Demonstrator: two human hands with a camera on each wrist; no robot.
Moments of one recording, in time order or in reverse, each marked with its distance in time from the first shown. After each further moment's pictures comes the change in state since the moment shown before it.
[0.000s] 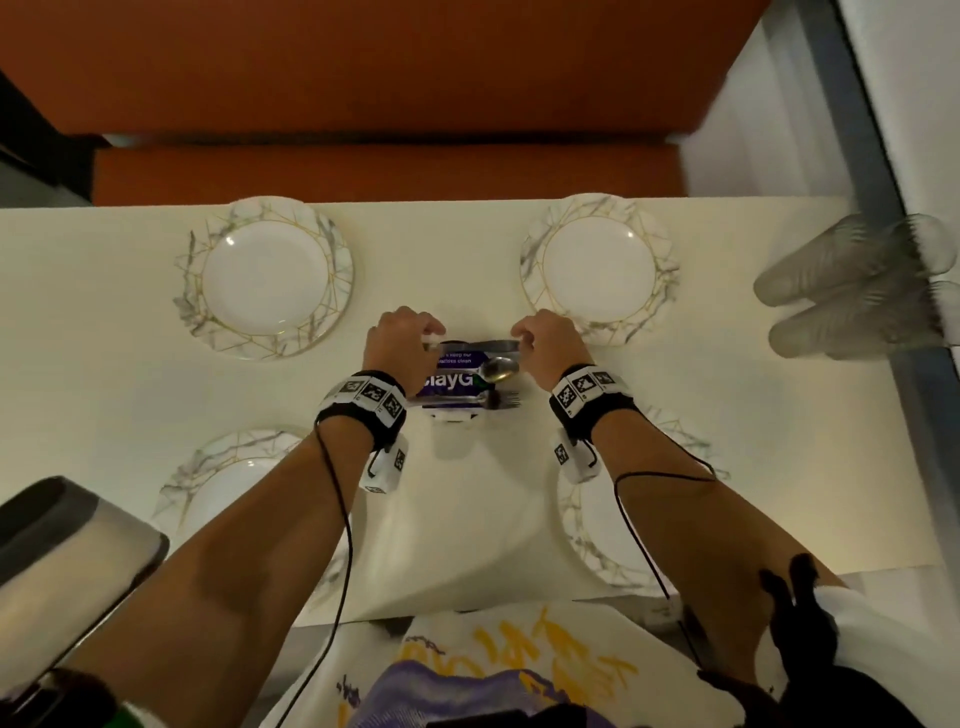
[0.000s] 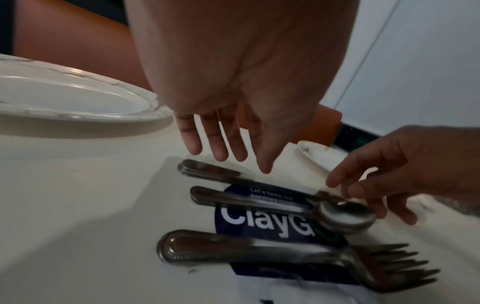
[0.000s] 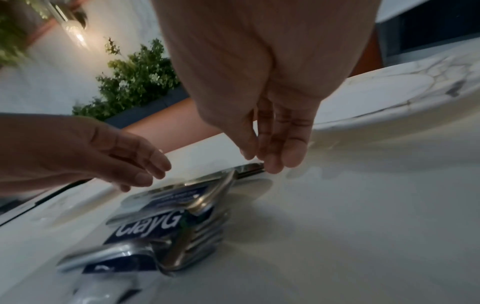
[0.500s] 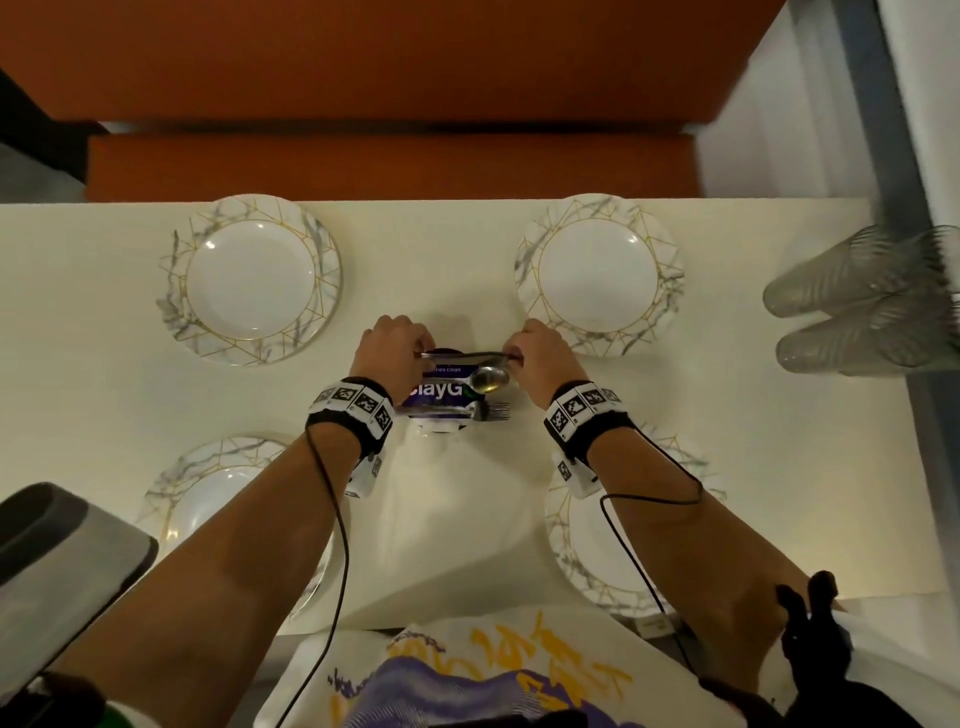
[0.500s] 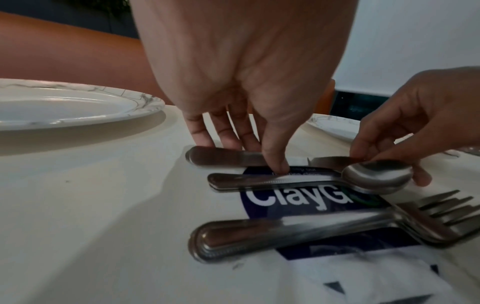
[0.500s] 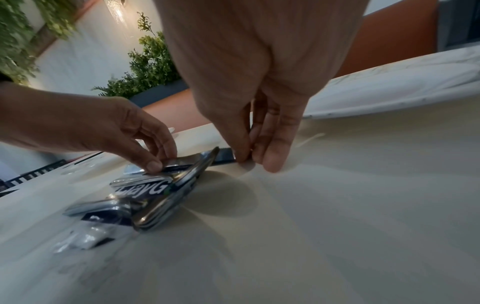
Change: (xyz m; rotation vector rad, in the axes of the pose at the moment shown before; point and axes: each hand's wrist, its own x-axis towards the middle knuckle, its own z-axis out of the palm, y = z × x) left_hand 0.017 0.003 0.006 0.134 -0.097 0.005; right_hand 0.015 0.017 0.005 -0.045 -0.116 -0.096
